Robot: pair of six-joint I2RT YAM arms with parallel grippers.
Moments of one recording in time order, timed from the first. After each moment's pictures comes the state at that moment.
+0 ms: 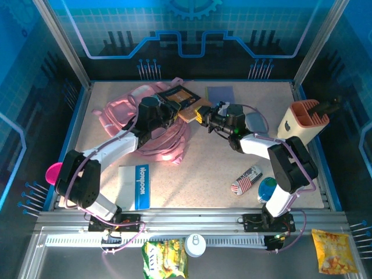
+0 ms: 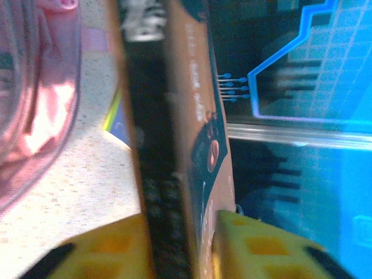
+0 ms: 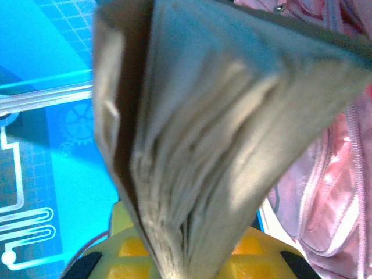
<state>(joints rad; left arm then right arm) -0.40 1.54 1.01 0.16 0.19 -1.38 0.42 1.71 0.89 0.69 -0.50 1.63</state>
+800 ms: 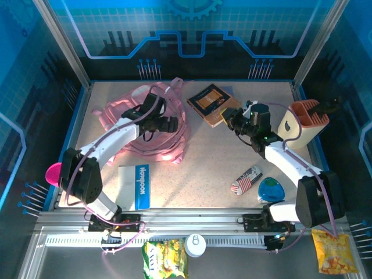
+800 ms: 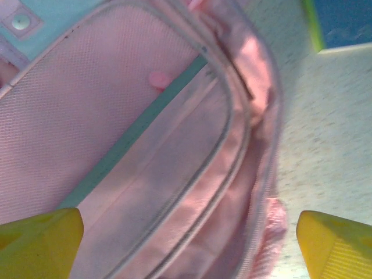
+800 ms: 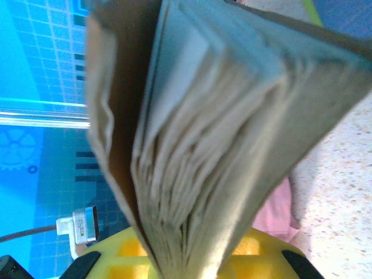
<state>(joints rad) -0.42 1.62 1.29 -0.65 -0.08 -0.30 0.24 1.33 0.80 0.16 -0.39 1.19</state>
